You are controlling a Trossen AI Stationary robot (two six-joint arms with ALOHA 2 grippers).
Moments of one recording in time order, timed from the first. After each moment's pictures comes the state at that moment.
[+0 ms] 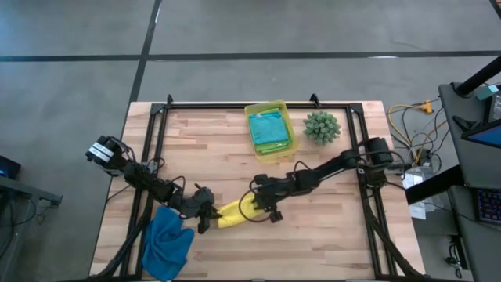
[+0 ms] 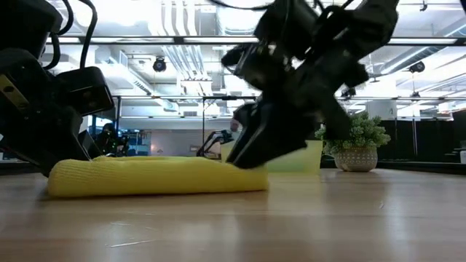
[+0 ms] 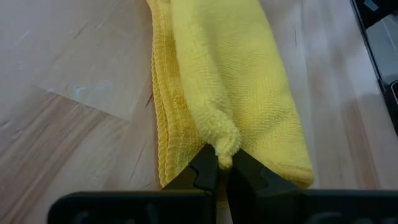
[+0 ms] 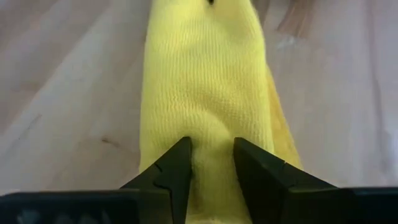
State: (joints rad) left arm -0.53 1.62 0.32 0.62 -0.24 -0.84; right arm 0.19 1.95 0.98 0.21 -0.10 -0.18
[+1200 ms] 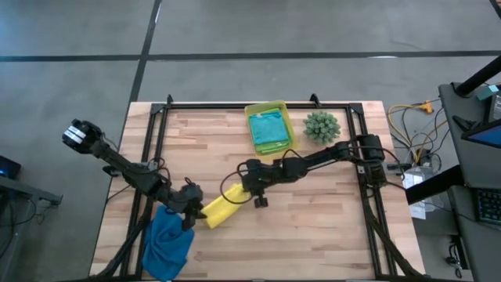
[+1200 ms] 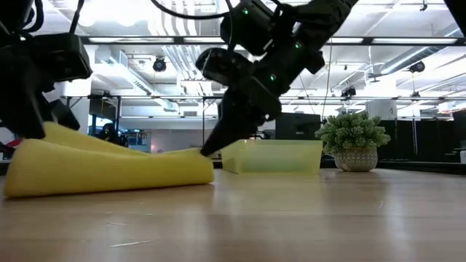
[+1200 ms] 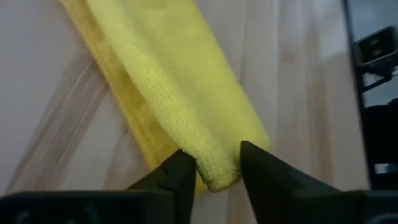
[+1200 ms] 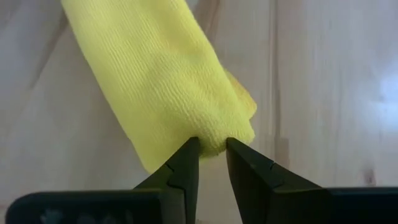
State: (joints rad) left arm -0.56 1.12 0.34 0.05 -0.14 -0.83; right arm 0.07 2.00 1.23 -0.05 -0.05 -0.12
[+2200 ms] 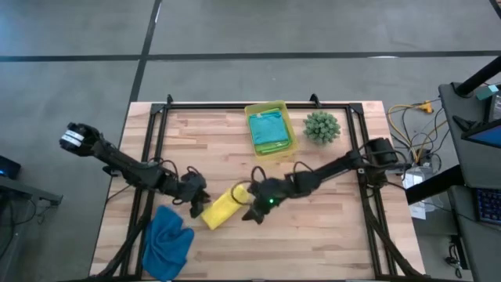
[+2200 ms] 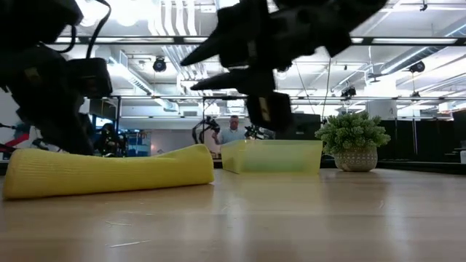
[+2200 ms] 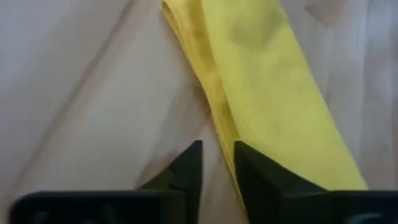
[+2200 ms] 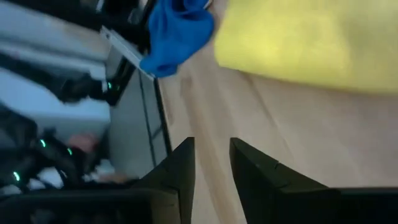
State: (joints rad) left arm -0.39 1.14 0.34 -0.03 -0.19 -0.79; right arm 0.22 1.91 1.11 0.28 -0.26 1.06
